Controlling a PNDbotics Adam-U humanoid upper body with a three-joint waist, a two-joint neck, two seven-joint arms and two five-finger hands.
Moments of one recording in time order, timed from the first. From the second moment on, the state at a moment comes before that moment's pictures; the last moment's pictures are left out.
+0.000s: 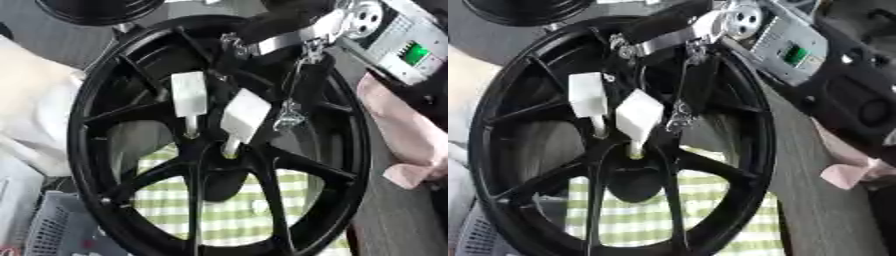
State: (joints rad) left arm -0.31 0.35 0.18 -1.84 0.23 0.10 0.27; right arm -1.18 -0.71 0.59 -1.61 -0.02 -0.33 0.85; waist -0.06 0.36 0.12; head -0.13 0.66
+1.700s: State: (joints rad) left arm -0.27 0.35 0.24 -1.84 0.22 0.09 0.35; right arm -0.57 -0.95 -0.30 -1.16 -0.05 -0.21 0.43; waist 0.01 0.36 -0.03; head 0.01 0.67
